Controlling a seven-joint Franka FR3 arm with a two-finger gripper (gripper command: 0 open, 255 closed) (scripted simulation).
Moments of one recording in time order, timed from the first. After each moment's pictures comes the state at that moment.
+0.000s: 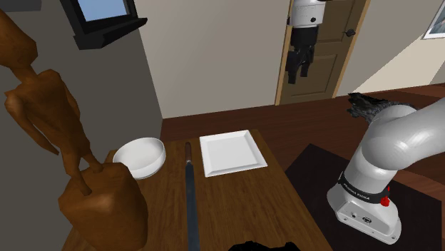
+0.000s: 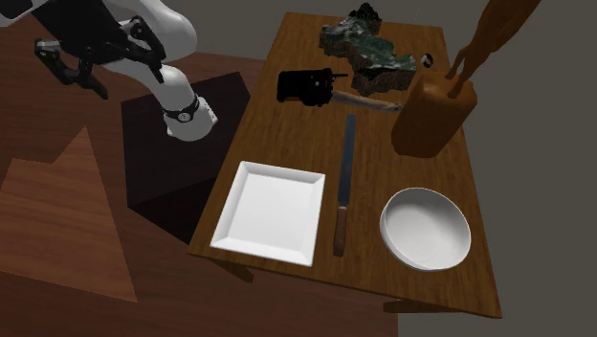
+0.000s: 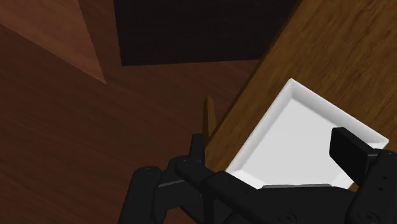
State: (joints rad) arm -0.01 -0.76 -0.01 -2.36 0.01 1.51 -0.03
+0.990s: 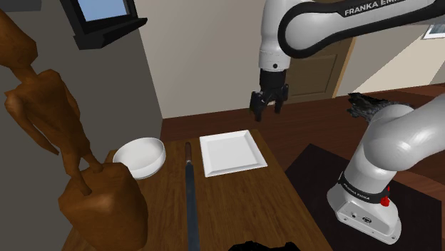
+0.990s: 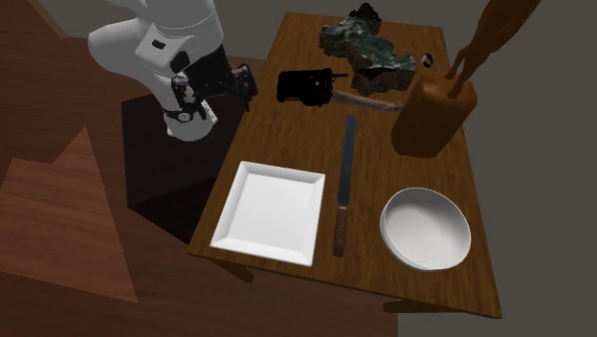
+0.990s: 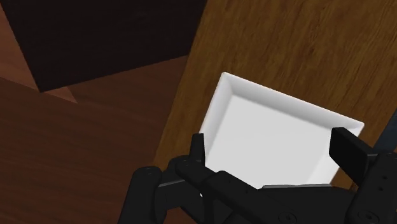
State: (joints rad) arm 0.04 -0.70 0.27 -2.56 0.23 1.84 0.36
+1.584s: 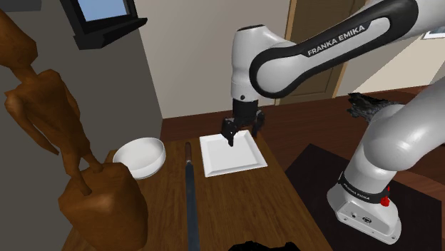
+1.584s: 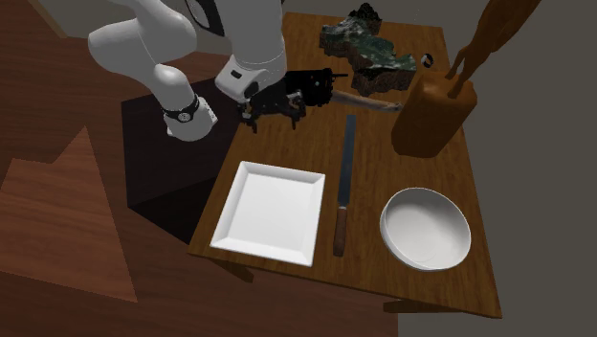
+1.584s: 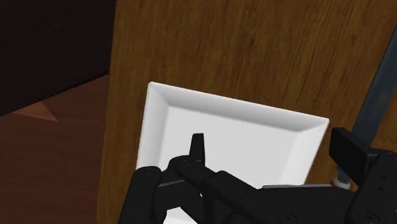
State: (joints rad) arm 0.04 -0.46 0.50 -2.54 0.30 2.12 0.65
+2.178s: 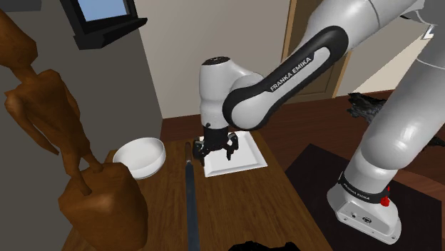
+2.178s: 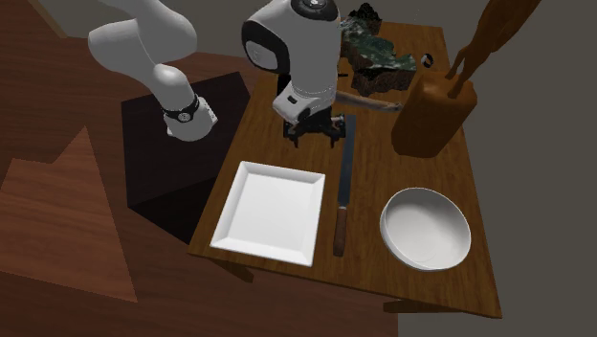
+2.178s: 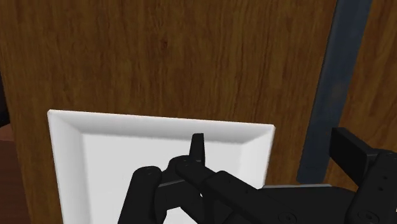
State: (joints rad) arm -0.03 -0.09 0.71 -2.38 0.11 2.36 1.05
